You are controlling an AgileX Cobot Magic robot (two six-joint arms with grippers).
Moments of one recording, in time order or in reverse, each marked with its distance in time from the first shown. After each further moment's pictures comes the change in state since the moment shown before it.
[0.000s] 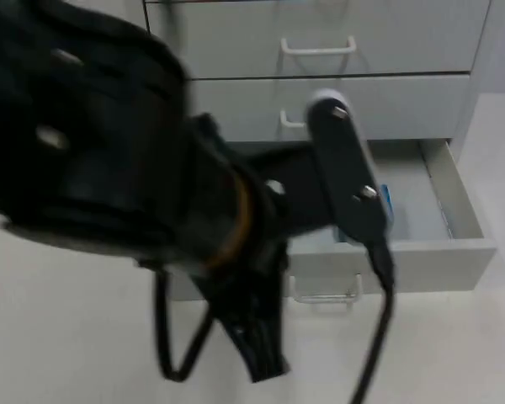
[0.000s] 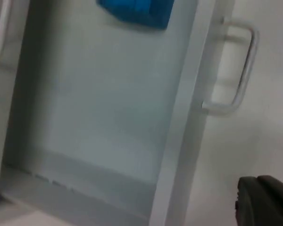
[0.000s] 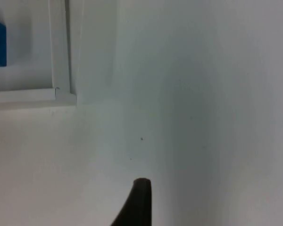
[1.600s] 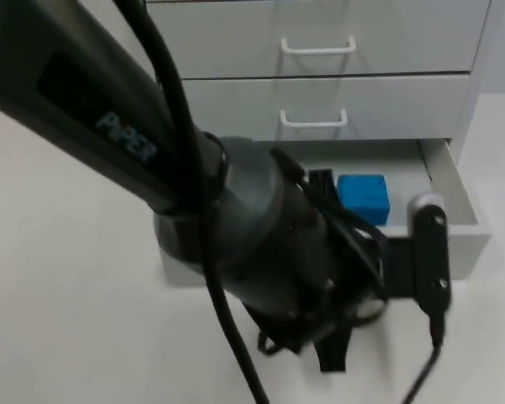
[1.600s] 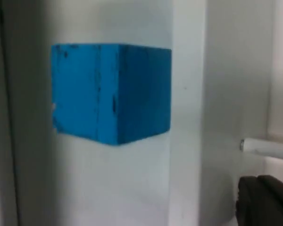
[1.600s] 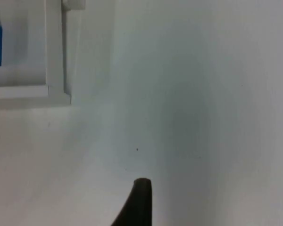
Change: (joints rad) right arm 0.000 0.000 0.000 -0.010 -0.031 0.002; left arm 0.021 0.492 -0.256 0.760 0.069 -0.543
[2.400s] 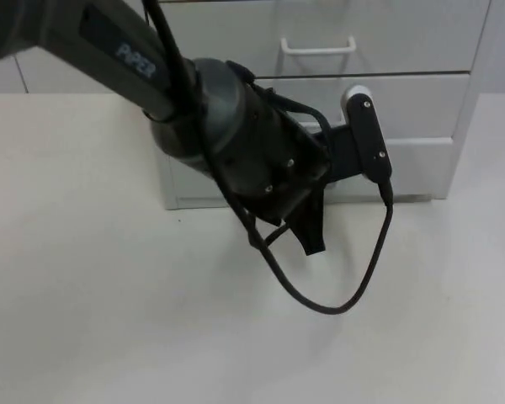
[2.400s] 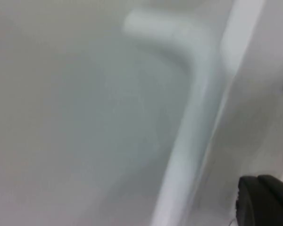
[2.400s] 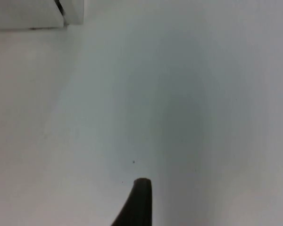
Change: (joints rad) right arm 0.000 0.000 0.000 -0.008 -0.036 0.000; left arm 0.221 0.124 -0.265 0.038 -0.019 -0.044
